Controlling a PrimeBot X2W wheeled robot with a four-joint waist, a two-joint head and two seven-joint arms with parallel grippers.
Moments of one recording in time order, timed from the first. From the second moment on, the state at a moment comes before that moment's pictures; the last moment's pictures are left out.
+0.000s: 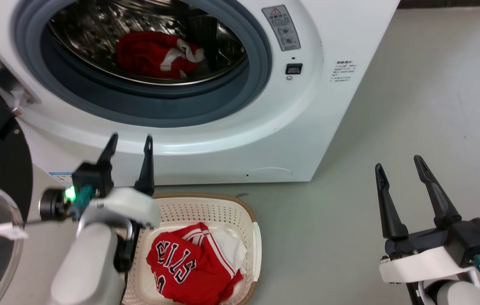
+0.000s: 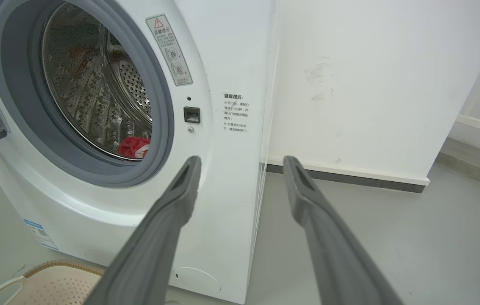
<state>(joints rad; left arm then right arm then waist) -0.39 0.22 -0.21 0.43 -0.27 0.03 -0.26 -0.05 -0.05 0.05 -0.05 -0.01 0.13 -0.26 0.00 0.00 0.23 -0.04</state>
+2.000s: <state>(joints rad) -1.73 0.53 -0.52 1.14 -0.23 -0.12 0.57 -0.29 -0.05 0.06 -0.15 0.16 0.13 -0.26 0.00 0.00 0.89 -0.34</state>
